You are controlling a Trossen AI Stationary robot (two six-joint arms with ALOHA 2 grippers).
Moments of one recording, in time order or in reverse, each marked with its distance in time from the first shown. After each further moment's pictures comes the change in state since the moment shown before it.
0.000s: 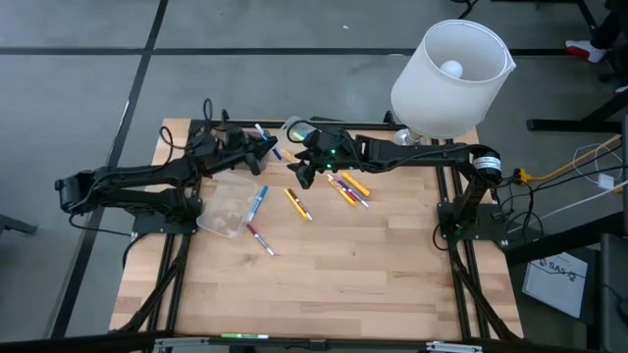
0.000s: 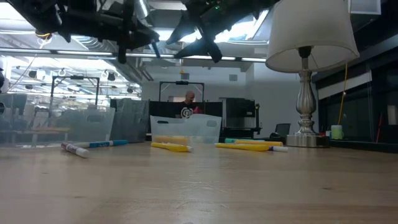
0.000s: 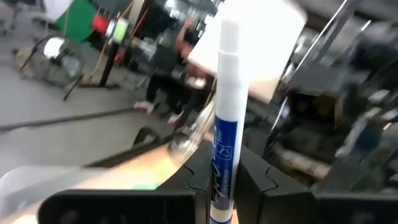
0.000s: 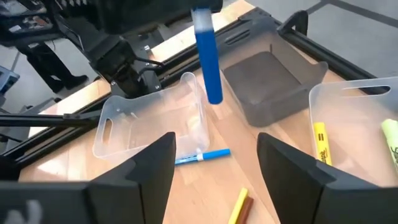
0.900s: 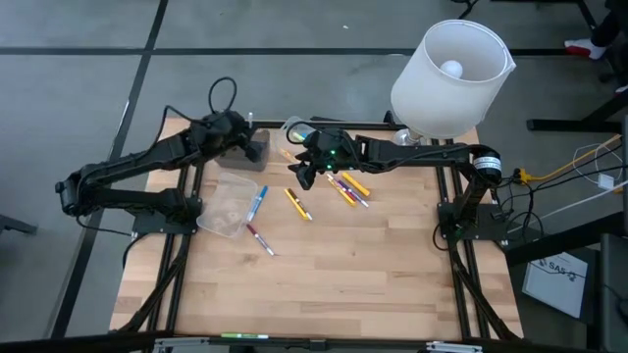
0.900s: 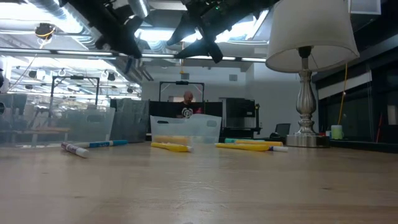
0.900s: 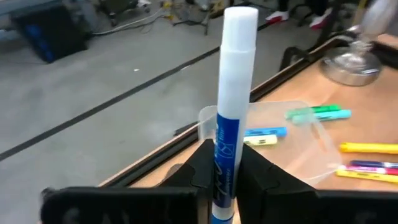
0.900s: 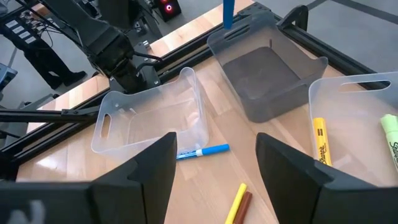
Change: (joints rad) left arm 0.053 0.011 0.378 -0.915 -0.360 0.276; right arm 0.000 0.000 0.000 -0.015 0.000 -0.001
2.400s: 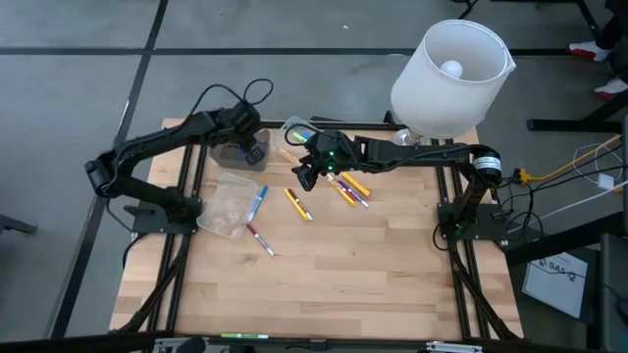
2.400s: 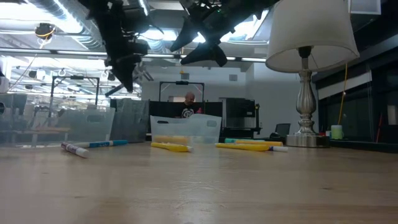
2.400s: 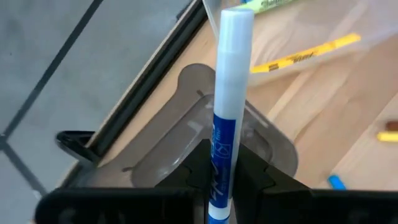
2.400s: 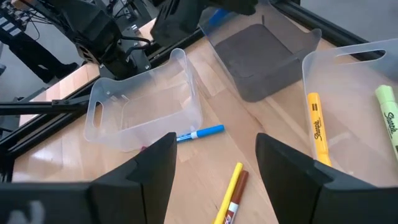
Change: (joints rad) left arm 0.169 0.361 0.226 -0.433 0.168 0.270; right arm 0.000 0.000 0.000 -0.074 0.000 0.048
